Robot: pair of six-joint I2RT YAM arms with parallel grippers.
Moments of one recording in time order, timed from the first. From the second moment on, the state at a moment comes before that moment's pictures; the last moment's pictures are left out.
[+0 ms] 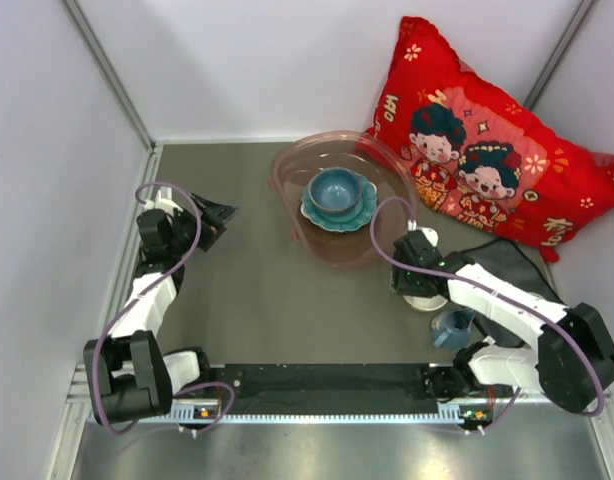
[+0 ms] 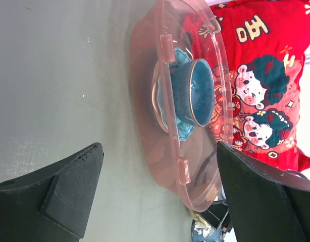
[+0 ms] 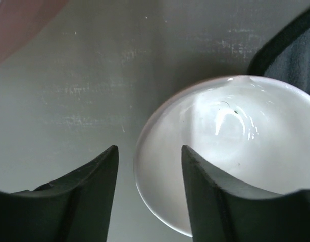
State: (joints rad) left arm 0.17 1.15 0.58 0.24 0.59 -0.91; right arm 0.59 1.19 0.67 -0.58 0.22 0.66
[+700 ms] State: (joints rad) left arm 0.17 1.15 0.58 0.26 0.59 -0.92; right arm 0.60 1.25 0.68 -0.54 0.26 0.66
